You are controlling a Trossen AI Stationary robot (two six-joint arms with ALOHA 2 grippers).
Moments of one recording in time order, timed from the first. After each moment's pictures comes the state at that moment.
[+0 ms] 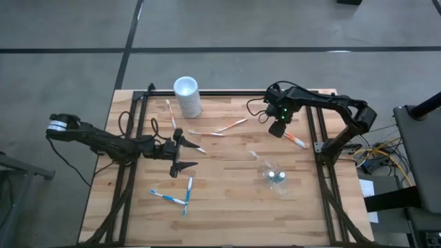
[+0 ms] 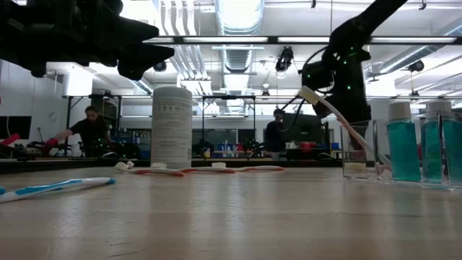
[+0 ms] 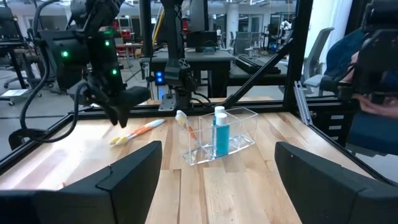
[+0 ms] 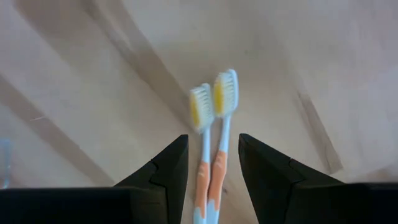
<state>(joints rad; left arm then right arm) -0.12 1.05 0.22 0.88 -0.06 0.00 -0.66 1.59 1.01 -1.01 -0.02 -0.04</state>
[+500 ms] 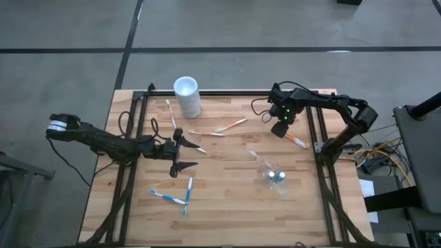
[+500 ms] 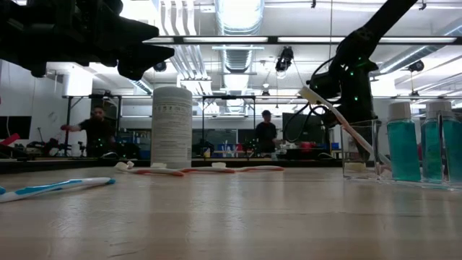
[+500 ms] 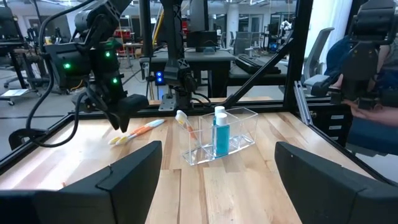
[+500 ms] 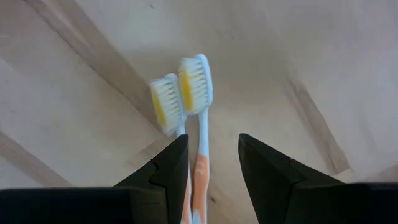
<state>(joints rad) -0.12 1.05 0.22 0.88 -0.06 0.00 -0.73 1.59 0.91 -0.92 -0.02 -0.06</state>
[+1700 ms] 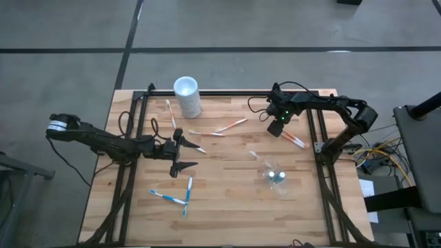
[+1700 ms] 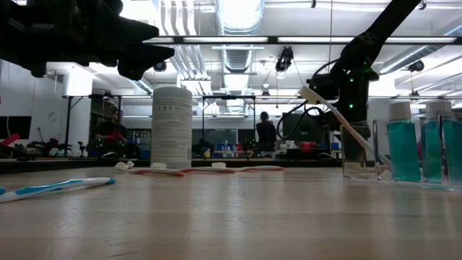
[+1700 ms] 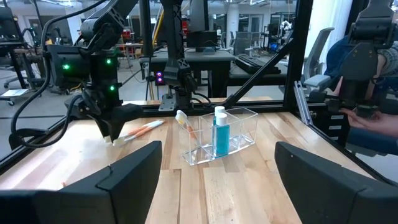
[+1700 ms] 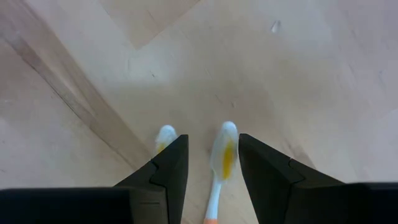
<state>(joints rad) -0.12 1.05 0.22 0.88 -0.06 0.00 -0.73 1.59 0.84 -0.69 -0.03 -0.07</state>
